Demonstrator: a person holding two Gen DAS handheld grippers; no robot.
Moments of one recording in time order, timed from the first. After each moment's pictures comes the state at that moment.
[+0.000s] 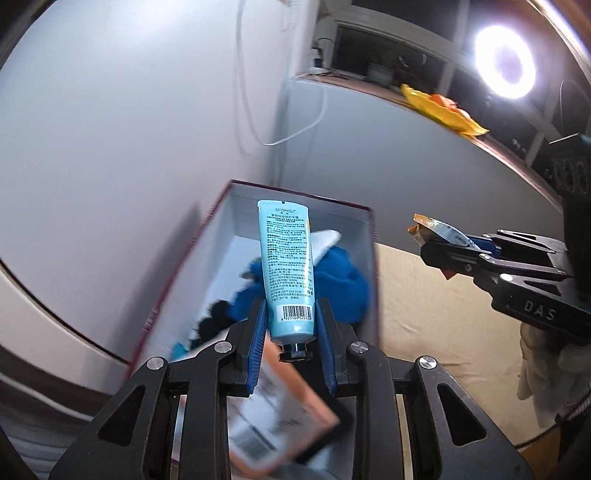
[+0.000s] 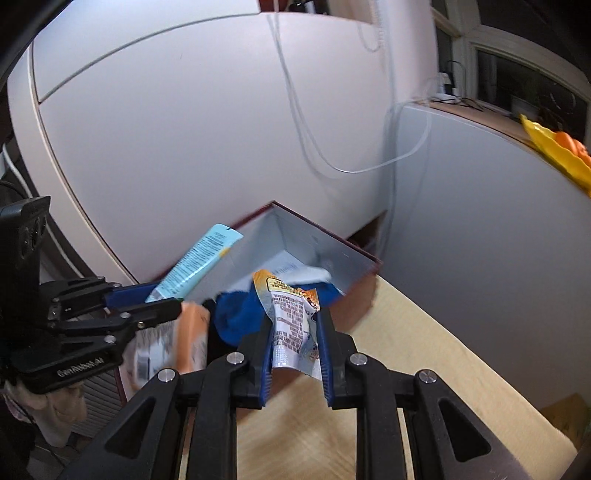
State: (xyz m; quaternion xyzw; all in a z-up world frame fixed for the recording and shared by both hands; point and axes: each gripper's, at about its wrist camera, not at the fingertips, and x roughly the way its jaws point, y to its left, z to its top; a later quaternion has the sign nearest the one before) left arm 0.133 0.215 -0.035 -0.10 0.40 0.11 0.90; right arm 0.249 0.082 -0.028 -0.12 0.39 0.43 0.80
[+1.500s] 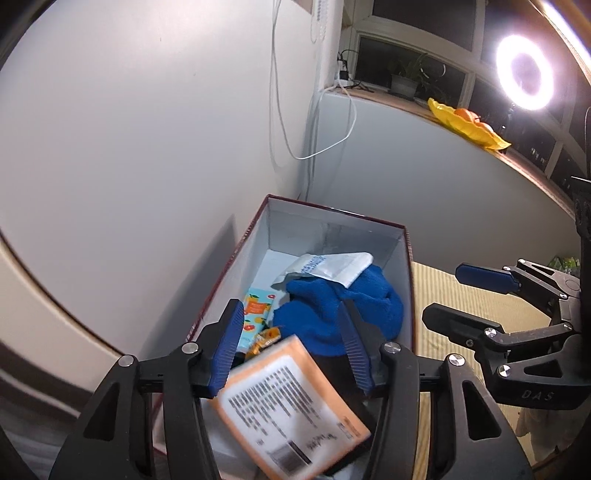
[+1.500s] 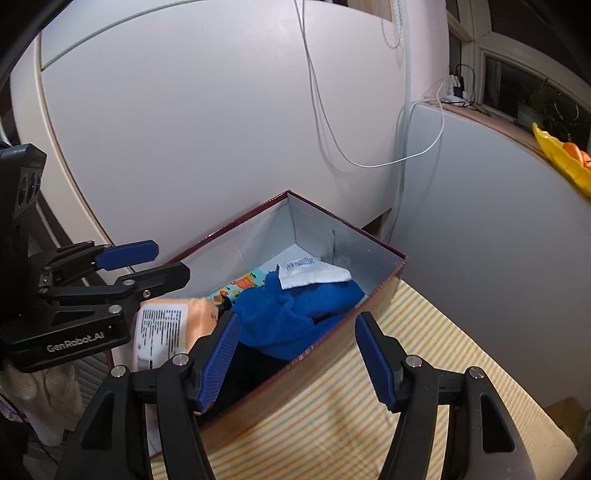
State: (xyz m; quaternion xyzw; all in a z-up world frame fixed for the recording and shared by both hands) left arm 0.130 0.220 -0.027 -0.10 0.38 0.14 0.91; right arm 0.227 0.099 -0.040 -0.14 0.38 0.42 0.81
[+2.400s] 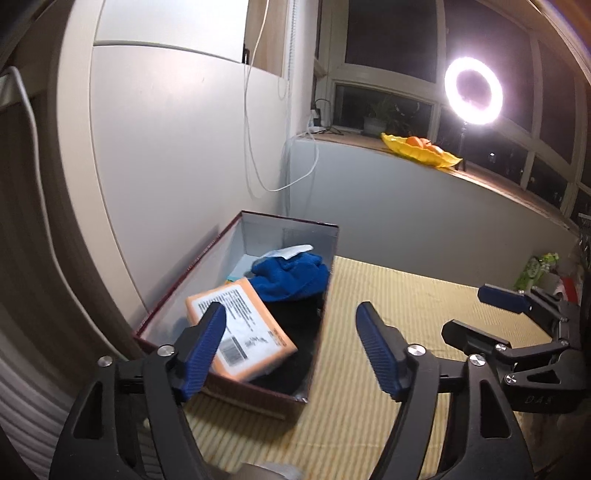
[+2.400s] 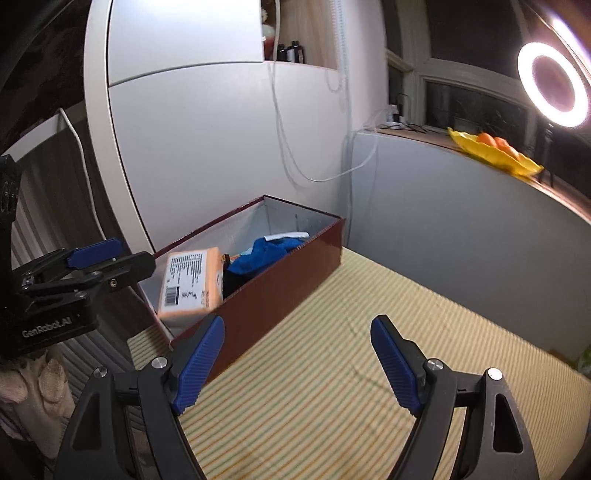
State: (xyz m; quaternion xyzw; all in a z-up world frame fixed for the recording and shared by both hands) left arm 0.020 0.123 -0.007 -0.08 0.29 0.14 0.94; right arm 0.109 -0.026 -0.029 -0.09 0.31 0.36 0.88
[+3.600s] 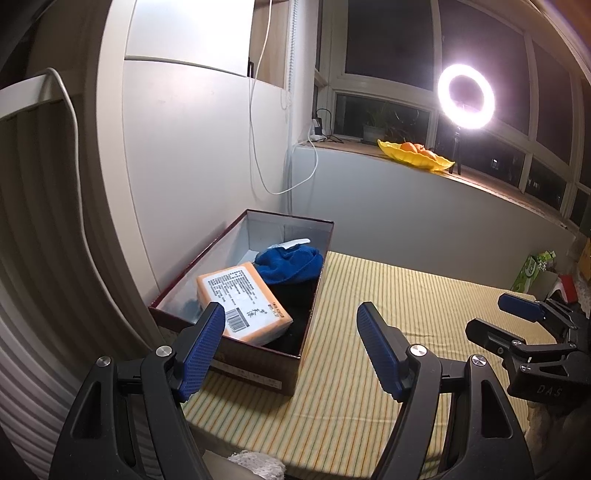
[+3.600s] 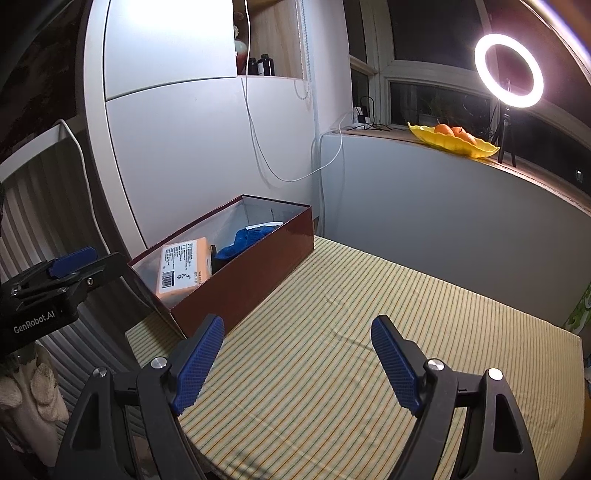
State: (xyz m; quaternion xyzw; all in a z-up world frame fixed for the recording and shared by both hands) left arm -0.020 0.100 -0.007 -0.07 0.27 0.16 0.95; right arm 0.069 -0.074 -0.030 -0.07 0.31 0.32 0.89
